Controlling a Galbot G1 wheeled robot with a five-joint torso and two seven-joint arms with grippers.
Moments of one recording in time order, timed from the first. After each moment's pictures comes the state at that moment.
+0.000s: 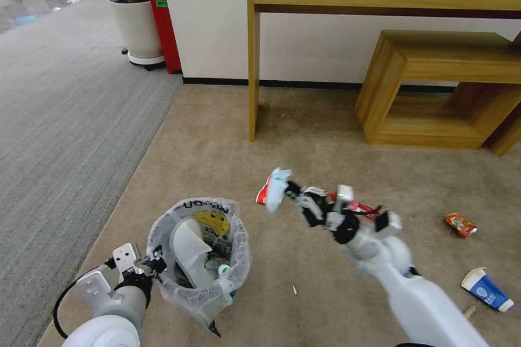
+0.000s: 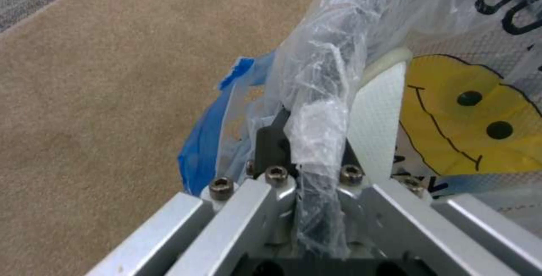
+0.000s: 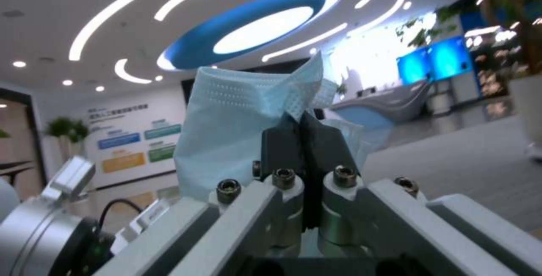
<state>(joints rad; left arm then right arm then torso) 1.66 -1.51 -0.63 -2.38 -0.70 0.67 -0.48 -1.01 1.14 0.12 1.66 0.92 0.18 -0.94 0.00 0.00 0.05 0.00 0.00</state>
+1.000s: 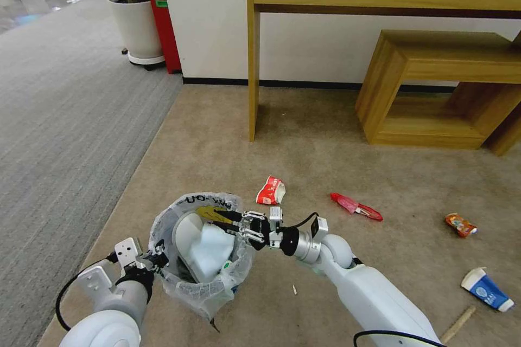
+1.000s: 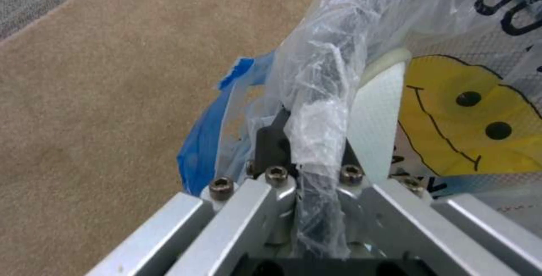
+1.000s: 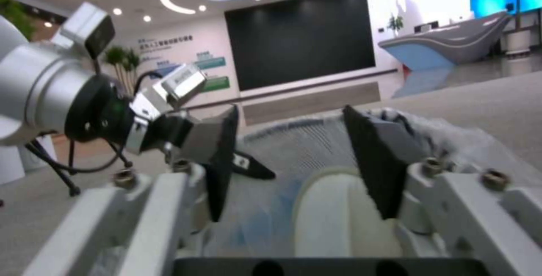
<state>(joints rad) 1.64 -1.50 -0.64 -2.39 -0.70 0.68 -0.47 -0.89 1.18 -0.05 1.48 0.75 0.18 -1.02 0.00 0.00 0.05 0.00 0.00</state>
